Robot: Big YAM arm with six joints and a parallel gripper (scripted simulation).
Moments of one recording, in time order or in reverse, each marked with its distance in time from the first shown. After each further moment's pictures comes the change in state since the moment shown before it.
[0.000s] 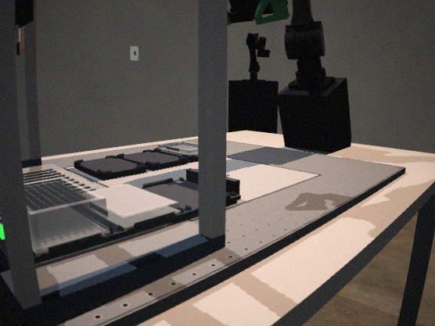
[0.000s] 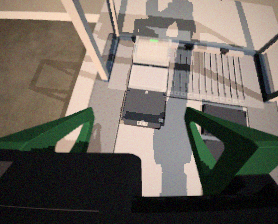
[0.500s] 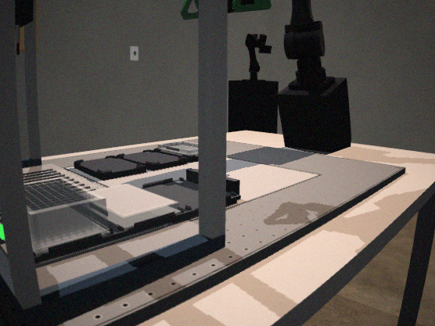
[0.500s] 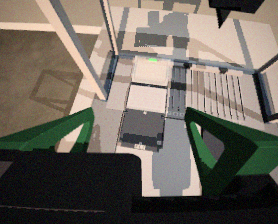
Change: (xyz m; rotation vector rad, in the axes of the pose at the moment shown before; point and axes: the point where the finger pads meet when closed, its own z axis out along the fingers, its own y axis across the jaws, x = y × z) arm -0.040 -0.007 0.035 -0.007 -0.052 -0.005
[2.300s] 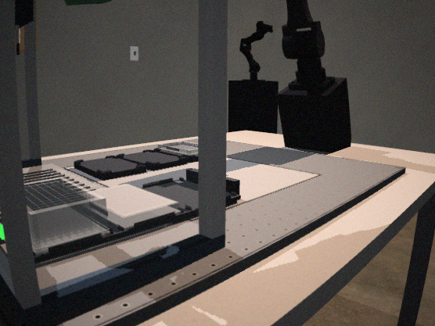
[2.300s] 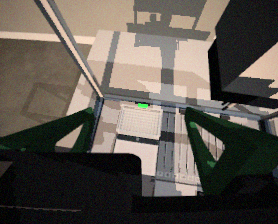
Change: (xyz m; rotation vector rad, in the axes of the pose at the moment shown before) arm -0.106 -0.039 0.155 0.000 0.002 -0.004
